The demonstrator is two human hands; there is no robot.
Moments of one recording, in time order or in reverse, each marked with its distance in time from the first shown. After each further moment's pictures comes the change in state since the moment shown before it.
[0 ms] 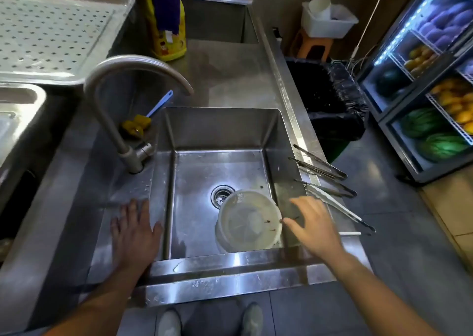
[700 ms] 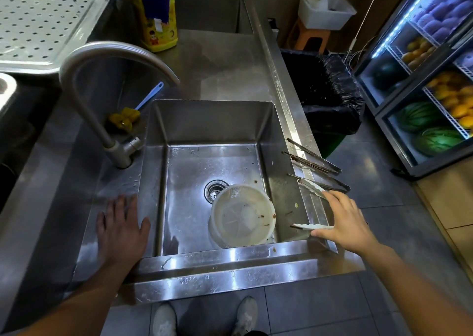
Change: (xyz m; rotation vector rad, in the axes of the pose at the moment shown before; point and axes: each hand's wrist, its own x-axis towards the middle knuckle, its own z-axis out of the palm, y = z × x) left_hand -0.001 -0.001 -0.007 0.003 0.050 -0.008; right_hand -0.002 0.105 -0.026 -0.184 -0.230 0.180
